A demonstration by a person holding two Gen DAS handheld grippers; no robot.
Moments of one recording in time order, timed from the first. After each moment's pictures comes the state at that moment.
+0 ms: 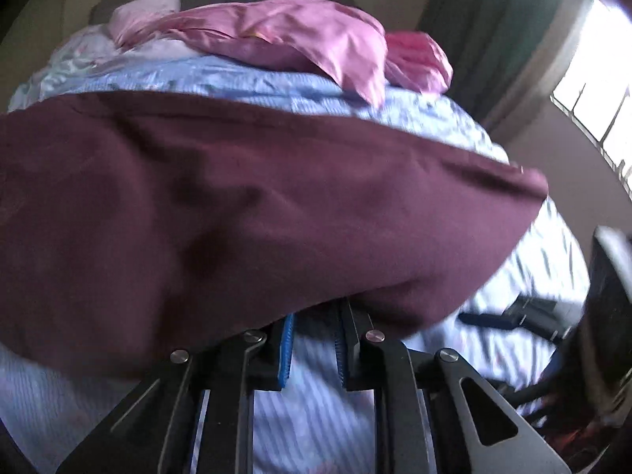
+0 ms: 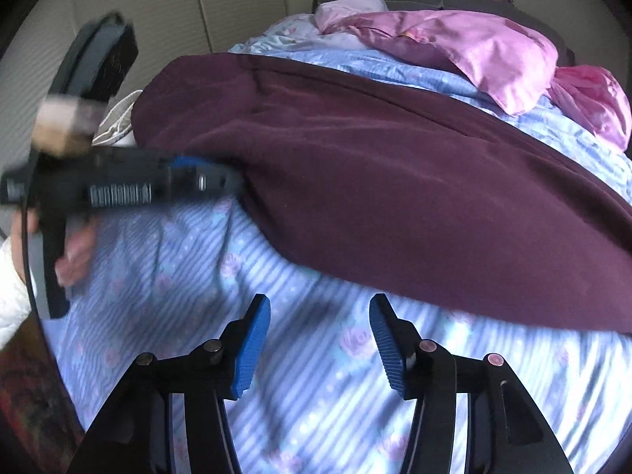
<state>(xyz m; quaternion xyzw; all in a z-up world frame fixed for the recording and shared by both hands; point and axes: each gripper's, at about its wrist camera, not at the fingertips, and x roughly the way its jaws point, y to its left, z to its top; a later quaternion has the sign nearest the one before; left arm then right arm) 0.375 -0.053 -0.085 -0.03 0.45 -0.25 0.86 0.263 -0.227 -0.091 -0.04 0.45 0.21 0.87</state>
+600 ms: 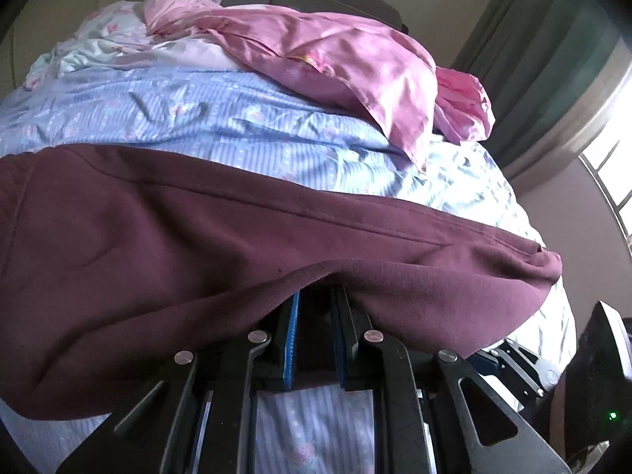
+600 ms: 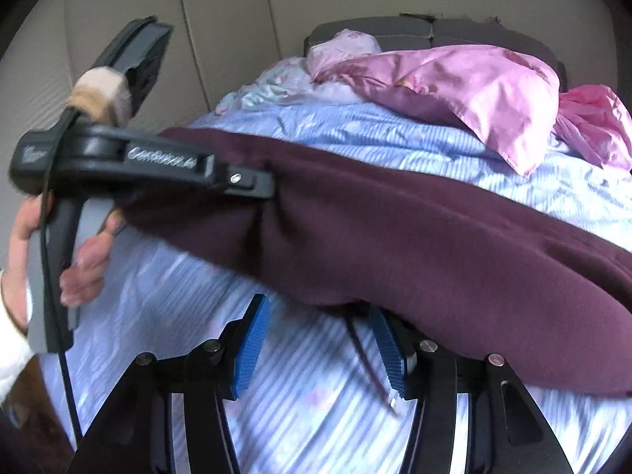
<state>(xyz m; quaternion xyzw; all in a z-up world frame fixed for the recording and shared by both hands) 0.457 -0.042 -0.055 -0.09 0.47 -0.20 0.85 0.330 -0.213 -0.060 0.00 0.39 0.20 0.90</state>
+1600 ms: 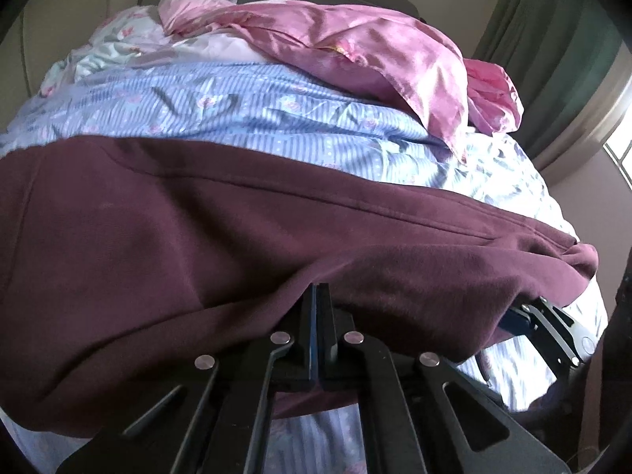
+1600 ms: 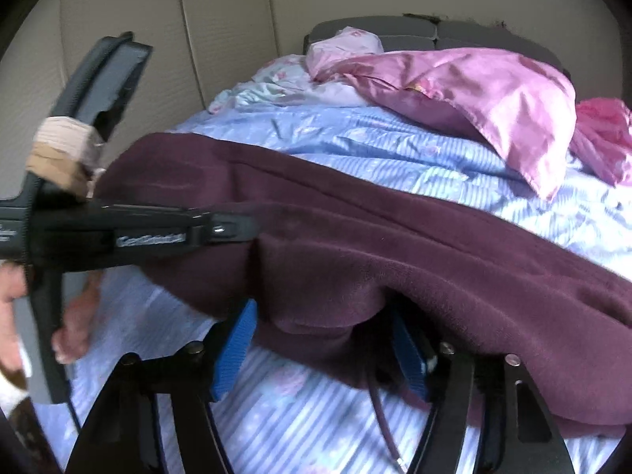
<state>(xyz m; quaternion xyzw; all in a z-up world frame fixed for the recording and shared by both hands) 0.468 -0.031 -0.079 -0.06 0.47 -0.16 0.86 0.376 -0.183 -0.067 -0.03 0.38 0.19 0.90</state>
